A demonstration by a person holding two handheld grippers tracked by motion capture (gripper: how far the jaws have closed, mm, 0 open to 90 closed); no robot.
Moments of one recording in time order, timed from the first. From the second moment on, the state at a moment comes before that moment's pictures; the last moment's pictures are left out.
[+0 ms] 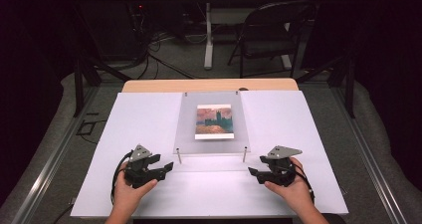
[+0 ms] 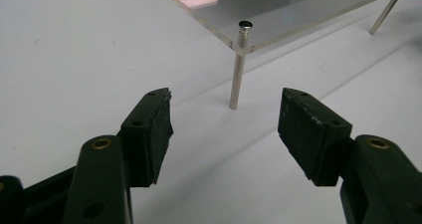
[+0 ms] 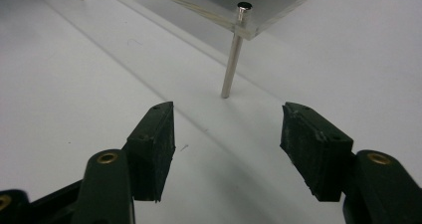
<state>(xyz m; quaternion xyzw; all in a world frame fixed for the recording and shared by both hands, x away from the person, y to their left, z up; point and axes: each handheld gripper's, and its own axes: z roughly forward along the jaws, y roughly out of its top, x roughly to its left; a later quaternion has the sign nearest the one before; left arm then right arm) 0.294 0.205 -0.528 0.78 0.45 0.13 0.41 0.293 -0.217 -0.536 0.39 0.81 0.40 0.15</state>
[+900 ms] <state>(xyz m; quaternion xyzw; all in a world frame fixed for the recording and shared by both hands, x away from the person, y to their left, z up) 0.292 0.237 -0.531 0.74 0.50 0.16 0.42 0.291 -0.247 -0.540 0.45 0.78 0.41 0.17</state>
